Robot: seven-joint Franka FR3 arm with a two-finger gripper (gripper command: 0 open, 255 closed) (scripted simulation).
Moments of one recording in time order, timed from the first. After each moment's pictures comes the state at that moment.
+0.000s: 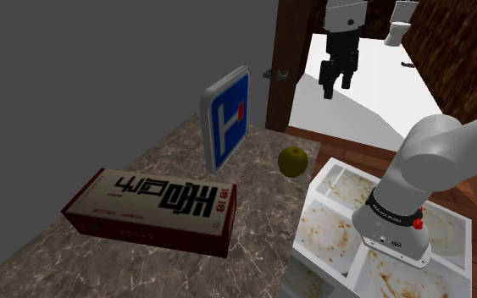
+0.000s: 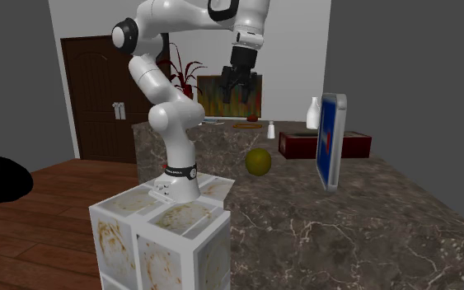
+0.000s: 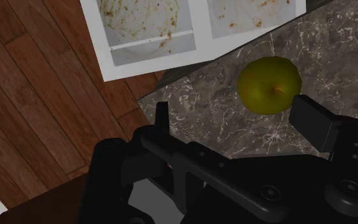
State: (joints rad) arm 0.00 -0.79 -0.04 -2.44 -0.05 1.45 0.14
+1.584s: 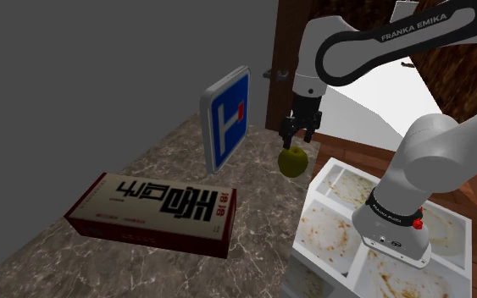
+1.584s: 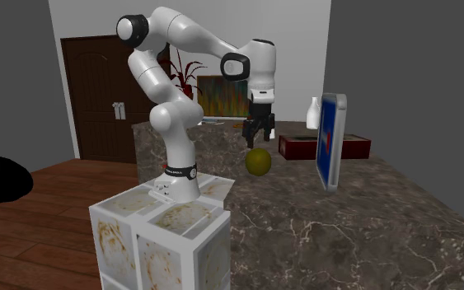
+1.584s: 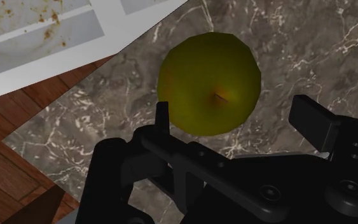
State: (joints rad) arm 0.09 -0.70 0.07 -2.80 0.22 2.03 0.31
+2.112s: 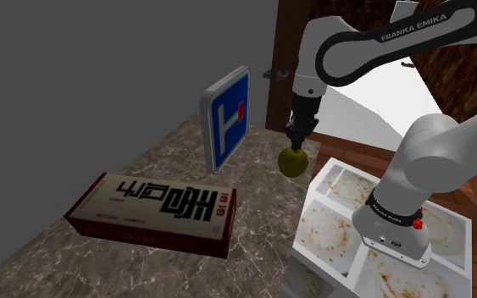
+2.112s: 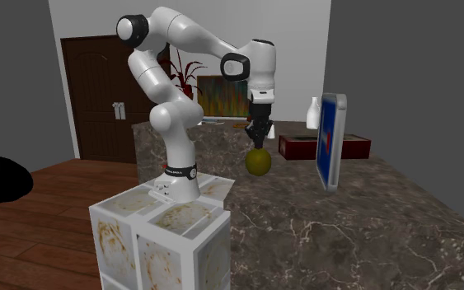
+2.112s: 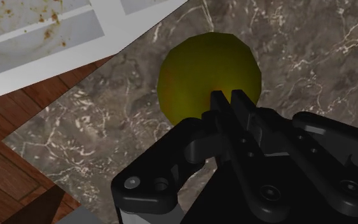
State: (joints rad) arm 0.09 -0.70 0.07 -2.80 0.22 2.04 0.31
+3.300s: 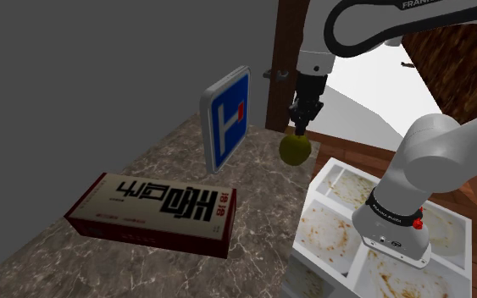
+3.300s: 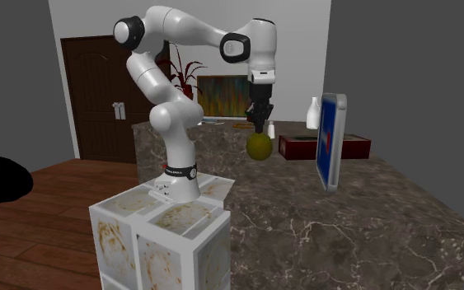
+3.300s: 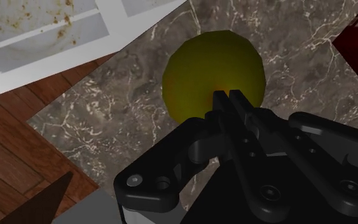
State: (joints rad) arm 0.08 -0.75 0.06 -2.68 0.20 1.87 0.34
